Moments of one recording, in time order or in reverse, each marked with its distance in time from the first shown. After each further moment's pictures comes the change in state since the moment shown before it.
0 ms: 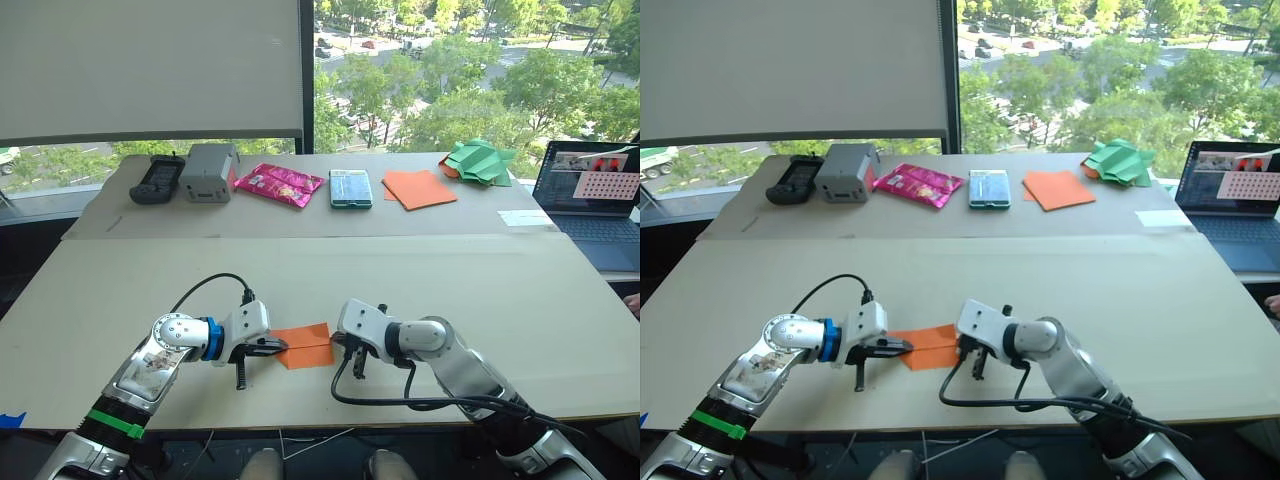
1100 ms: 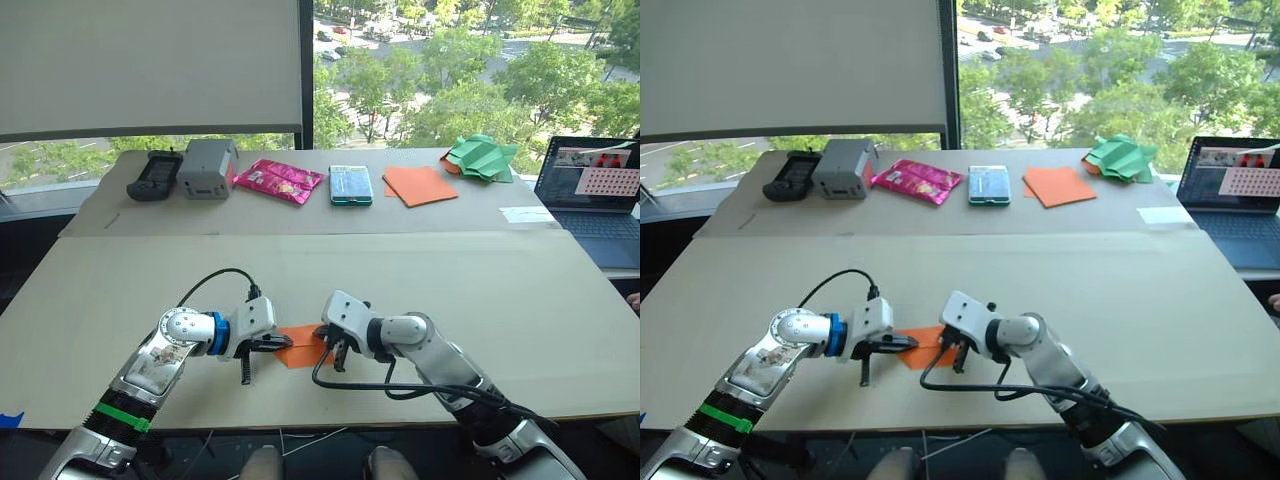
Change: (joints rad) left arm -0.040 -0.028 -0.019 0.004 0.025 0.007 0.008; right arm -0.070 0.102 0.026 0.062 0.044 0.022 -0.042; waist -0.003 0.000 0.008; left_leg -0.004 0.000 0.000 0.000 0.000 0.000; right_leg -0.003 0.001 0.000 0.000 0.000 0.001
